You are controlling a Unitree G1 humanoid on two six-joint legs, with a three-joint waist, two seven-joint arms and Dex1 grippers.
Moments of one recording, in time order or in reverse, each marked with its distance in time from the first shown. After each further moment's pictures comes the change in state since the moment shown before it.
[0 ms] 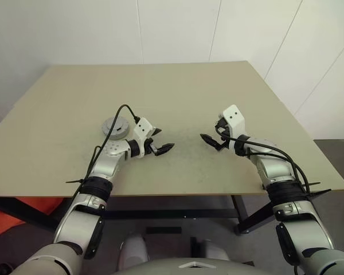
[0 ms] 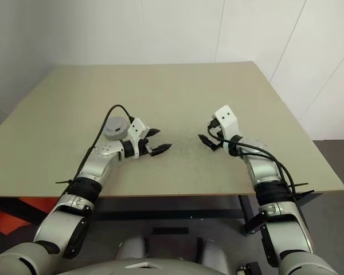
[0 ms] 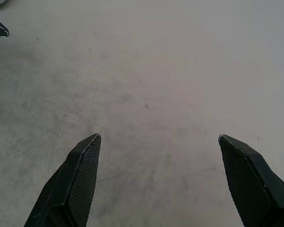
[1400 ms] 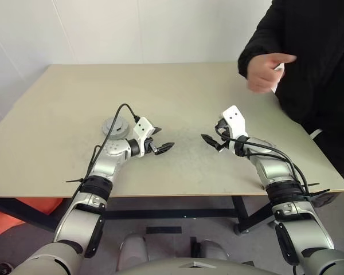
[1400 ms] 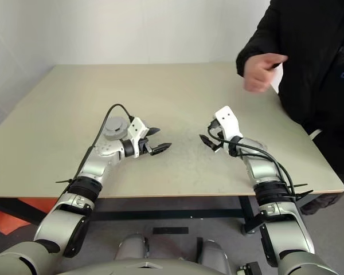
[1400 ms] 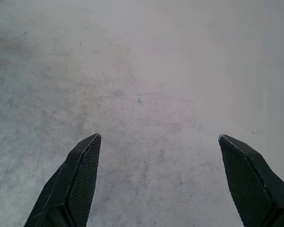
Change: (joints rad) left arm -0.010 0.000 0.001 0.020 0.000 -0.027 -0.004; right arm -0.001 0.005 -0.002 0.024 -0.013 -0.014 -0.022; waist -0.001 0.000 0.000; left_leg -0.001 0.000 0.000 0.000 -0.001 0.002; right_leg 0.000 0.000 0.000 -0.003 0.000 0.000
